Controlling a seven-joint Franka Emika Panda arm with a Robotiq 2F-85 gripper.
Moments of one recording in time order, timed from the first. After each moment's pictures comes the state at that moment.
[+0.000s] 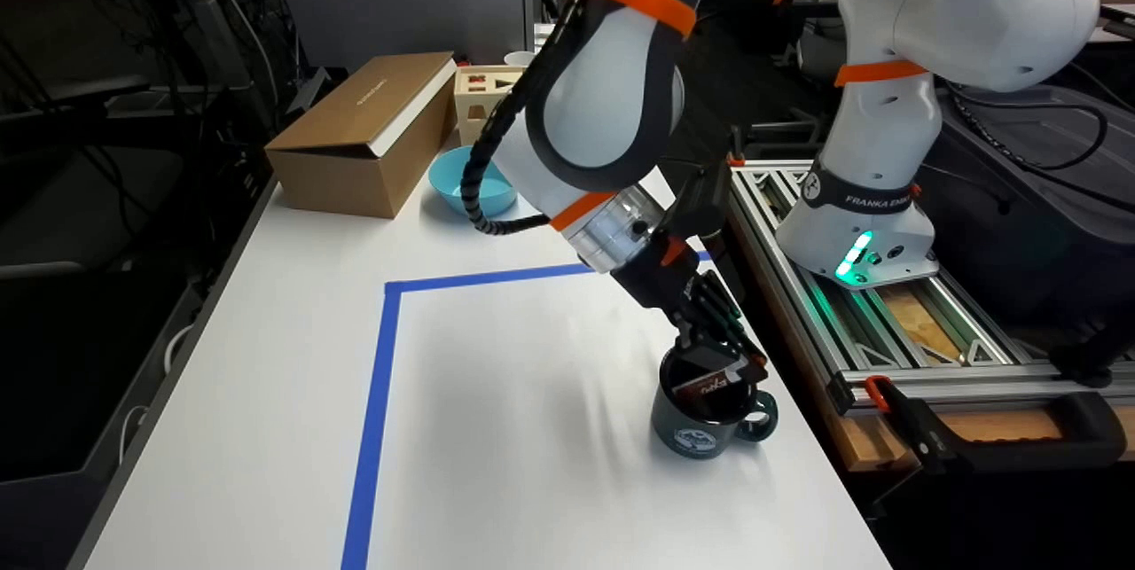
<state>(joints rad) 0.16 0.23 0.20 -2.52 0.73 1.95 0.06</state>
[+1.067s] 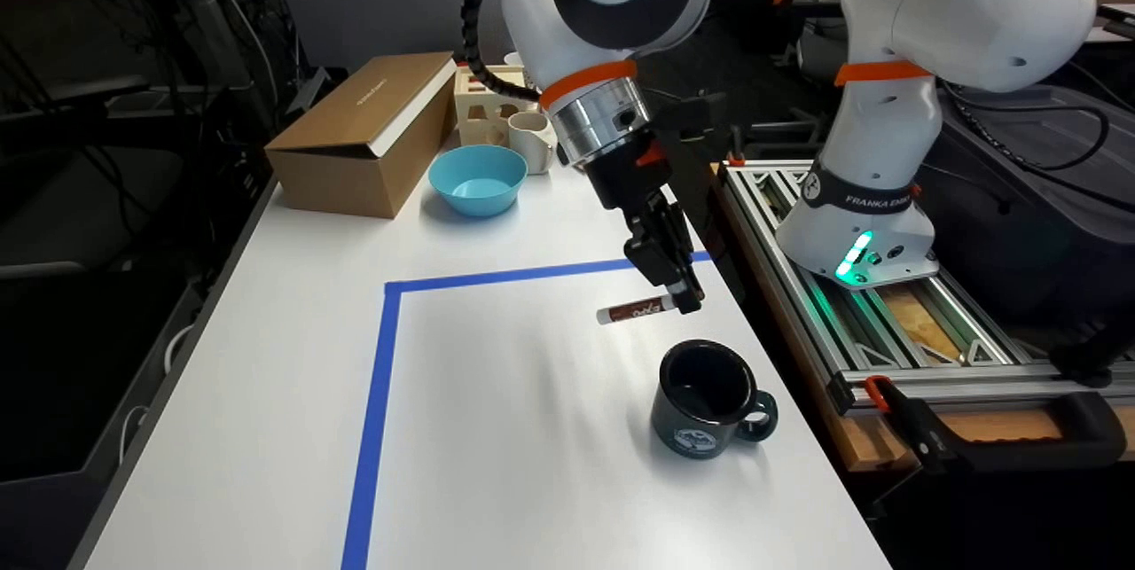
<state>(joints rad) 0.11 -0.06 0.11 -2.65 0.72 2.06 0.05</state>
